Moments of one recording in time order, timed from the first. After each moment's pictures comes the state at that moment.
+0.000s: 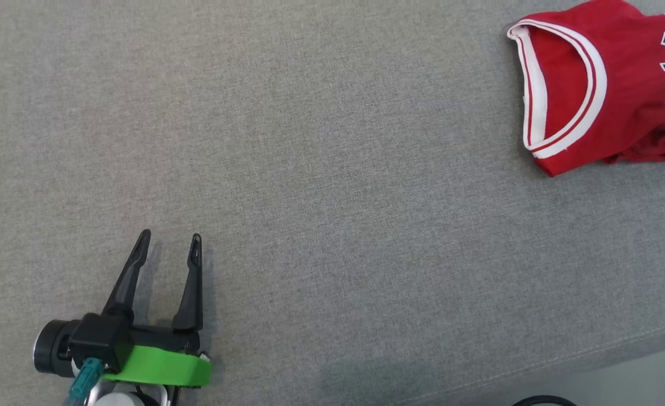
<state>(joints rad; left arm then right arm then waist) -0.03 0.09 -0.09 0.02 -0.13 -0.13 -0.26 -1.07 -0.57 0.38 1.01 0.60 0.13 -0.25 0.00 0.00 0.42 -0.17</state>
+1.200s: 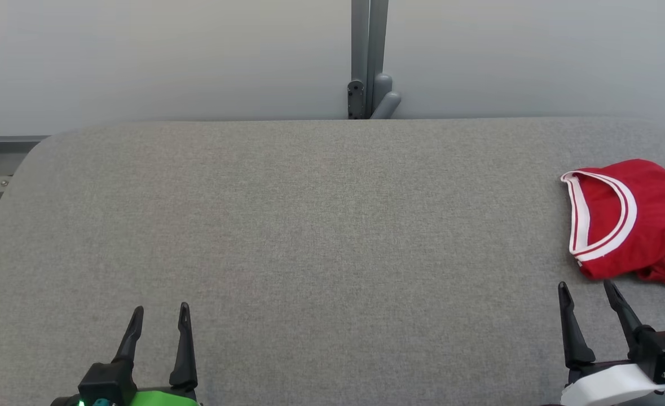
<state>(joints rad) 0.08 0.05 -0.03 0.19 -0.17 -0.05 -0.26 0.11 -0.11 -0.09 0.11 0.10 0.13 -0.26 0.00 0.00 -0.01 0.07</state>
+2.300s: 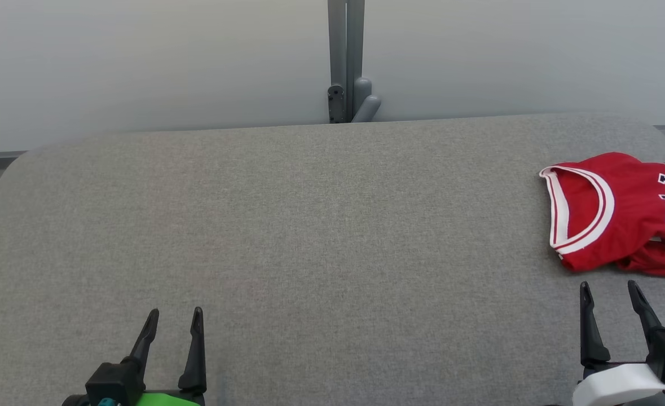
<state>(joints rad) 0.07 0.05 -0.05 0.23 -0.19 -0.13 -0.26 0.11 -0.05 -0.20 0.11 -0.01 0.13 -0.26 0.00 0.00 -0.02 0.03</state>
